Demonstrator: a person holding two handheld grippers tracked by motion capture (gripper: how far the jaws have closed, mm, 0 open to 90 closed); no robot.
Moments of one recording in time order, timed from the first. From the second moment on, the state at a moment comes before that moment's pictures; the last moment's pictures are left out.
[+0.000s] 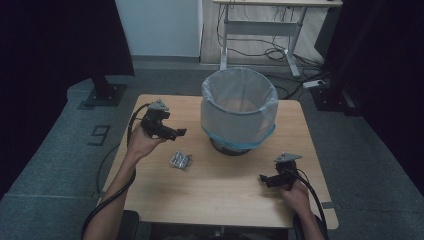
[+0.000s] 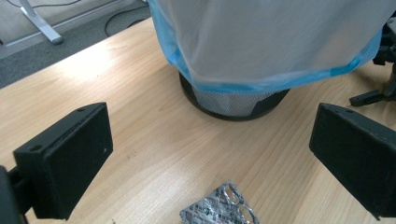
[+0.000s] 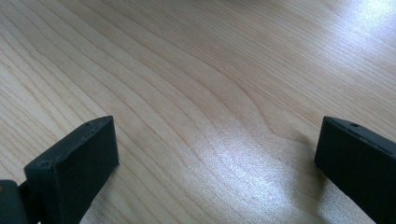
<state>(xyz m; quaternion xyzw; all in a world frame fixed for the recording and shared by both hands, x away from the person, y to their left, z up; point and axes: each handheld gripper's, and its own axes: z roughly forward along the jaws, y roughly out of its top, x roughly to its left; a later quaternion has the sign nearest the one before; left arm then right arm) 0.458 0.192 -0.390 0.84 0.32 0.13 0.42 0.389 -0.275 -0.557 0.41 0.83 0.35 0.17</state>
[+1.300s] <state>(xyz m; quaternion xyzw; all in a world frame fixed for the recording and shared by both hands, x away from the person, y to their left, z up) 0.433 0.185 -0.508 0.86 0.33 0.14 0.37 0.389 -0.274 -0.558 0.41 0.83 0.35 0.17</state>
